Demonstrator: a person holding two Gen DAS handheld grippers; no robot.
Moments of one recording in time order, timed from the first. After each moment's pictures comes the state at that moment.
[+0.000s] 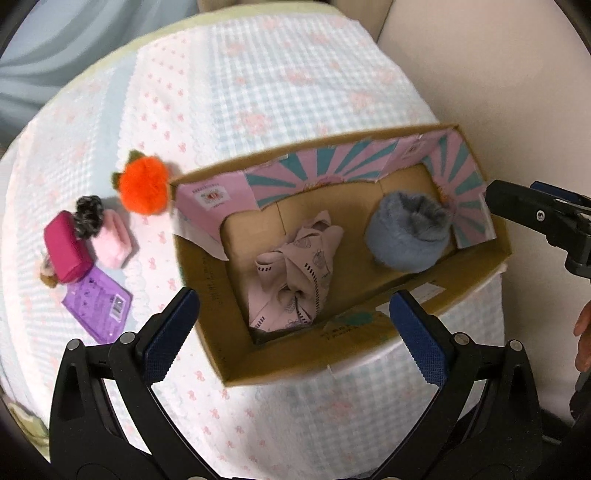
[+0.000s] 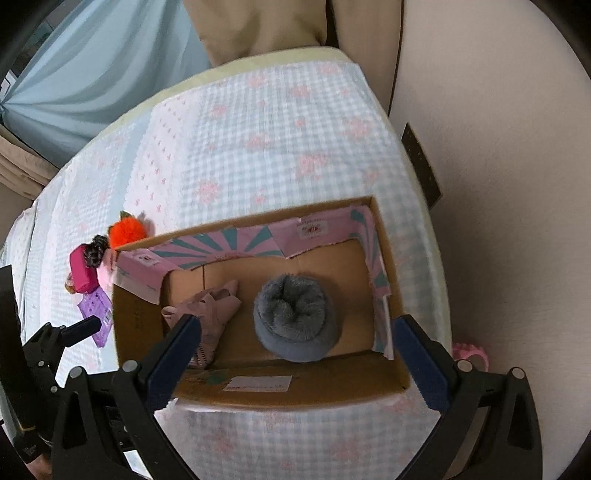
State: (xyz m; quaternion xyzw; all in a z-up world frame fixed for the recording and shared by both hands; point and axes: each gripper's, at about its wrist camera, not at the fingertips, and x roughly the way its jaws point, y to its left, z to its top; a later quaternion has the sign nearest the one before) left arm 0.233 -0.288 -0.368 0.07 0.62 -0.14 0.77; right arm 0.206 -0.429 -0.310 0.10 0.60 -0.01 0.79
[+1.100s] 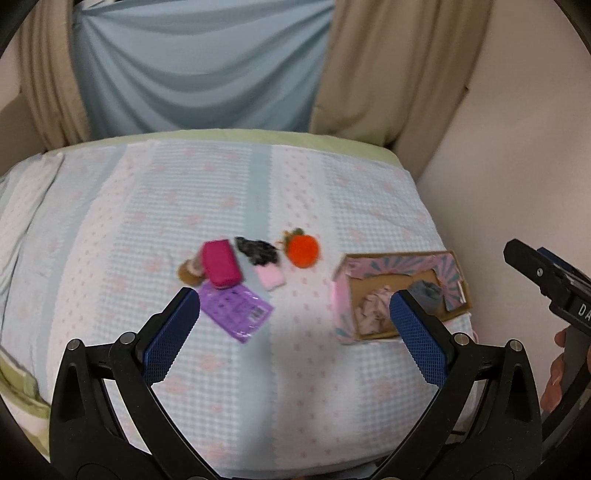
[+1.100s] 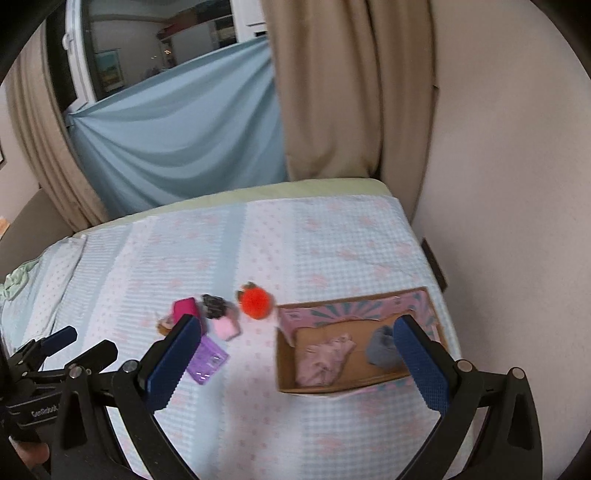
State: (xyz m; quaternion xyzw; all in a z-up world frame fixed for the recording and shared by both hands) left arm 0.124 -0.035 -0.160 -0.06 0.45 -0.07 0.89; right arm 0.108 -0.231 -0.107 0.06 0.42 -0.01 0.91
